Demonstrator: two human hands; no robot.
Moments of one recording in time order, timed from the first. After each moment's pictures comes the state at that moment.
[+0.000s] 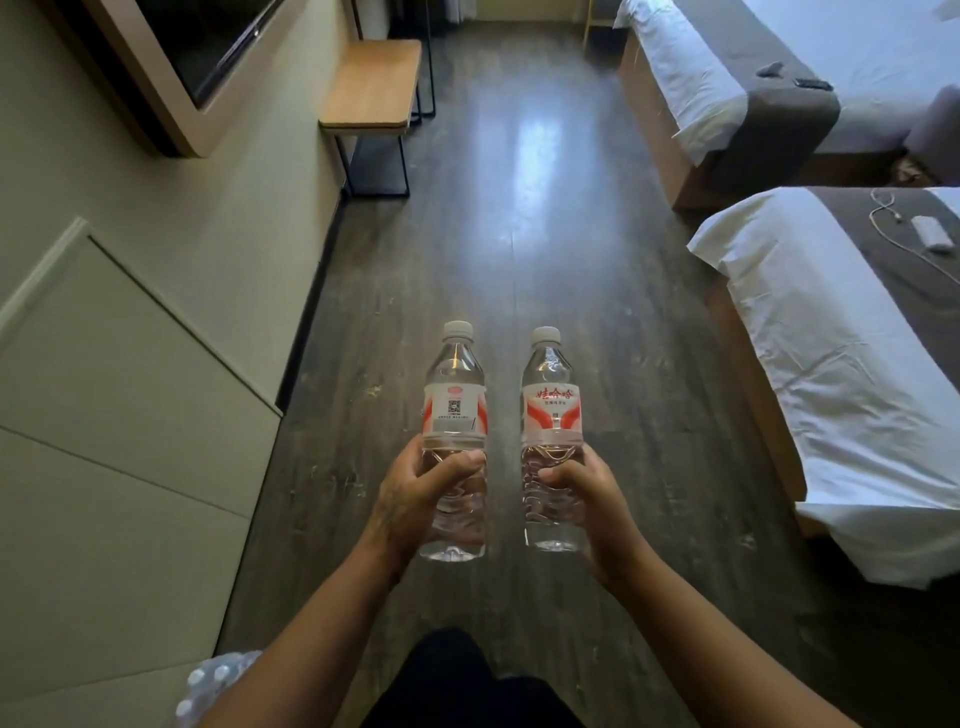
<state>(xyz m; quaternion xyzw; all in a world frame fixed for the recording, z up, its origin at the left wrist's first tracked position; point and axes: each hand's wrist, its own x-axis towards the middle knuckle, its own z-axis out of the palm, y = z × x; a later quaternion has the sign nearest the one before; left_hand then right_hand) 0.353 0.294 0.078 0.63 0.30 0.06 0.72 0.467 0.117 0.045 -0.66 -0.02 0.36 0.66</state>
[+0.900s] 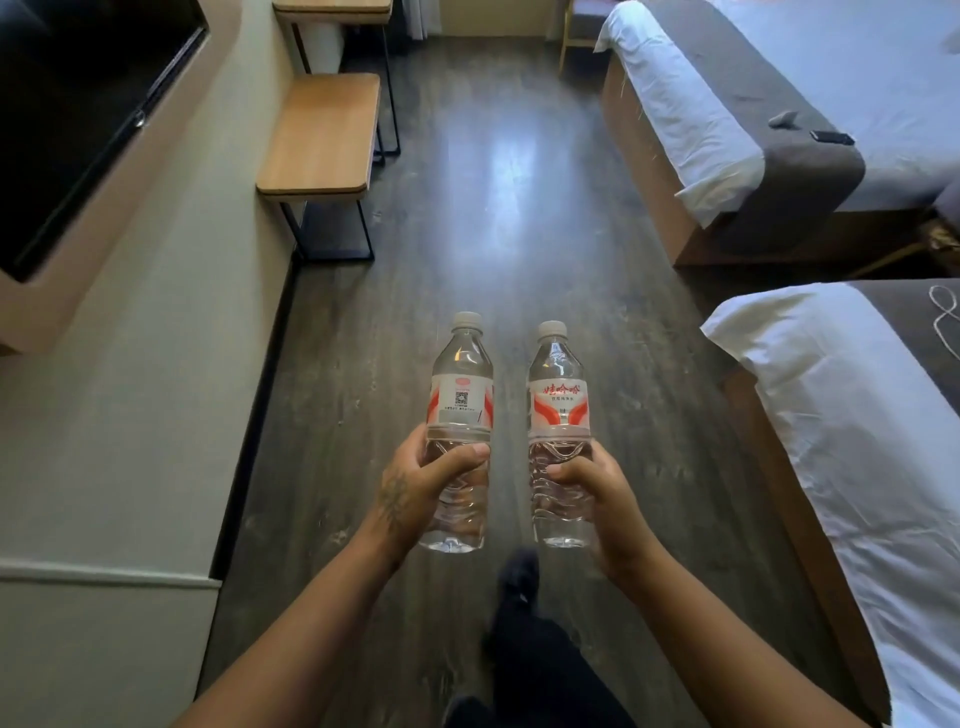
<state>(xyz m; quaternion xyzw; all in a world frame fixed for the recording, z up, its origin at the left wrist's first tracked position) 0.845 0.608 0.072 0.64 0.28 0.02 0.72 0.944 0.413 0.046 -0.67 0.01 0.33 0.67</state>
